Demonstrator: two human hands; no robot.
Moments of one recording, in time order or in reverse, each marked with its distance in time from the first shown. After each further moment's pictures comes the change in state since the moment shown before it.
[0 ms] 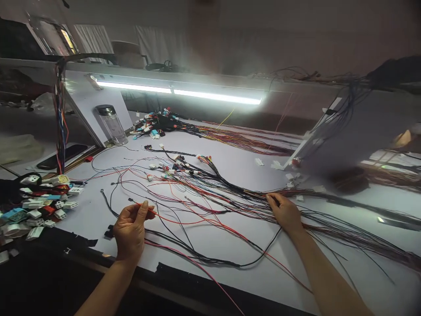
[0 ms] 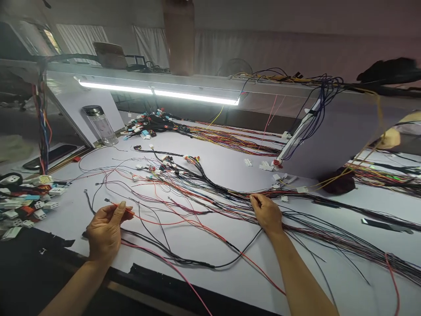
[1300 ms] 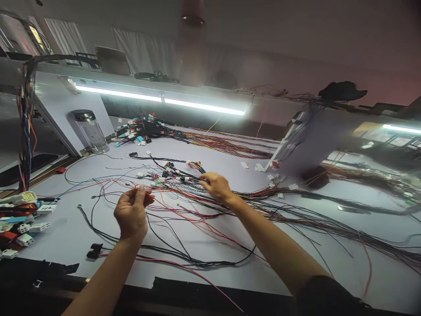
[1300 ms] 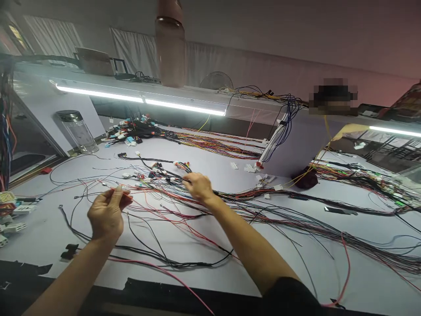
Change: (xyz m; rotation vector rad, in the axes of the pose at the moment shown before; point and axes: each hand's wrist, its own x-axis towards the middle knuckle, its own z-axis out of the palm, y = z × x) left_hand 0.039 0.019 0.055 -0.177 -0.014 -0.042; right_hand 0.057 -0.214 0.025 0.024 -0.261 -0.395
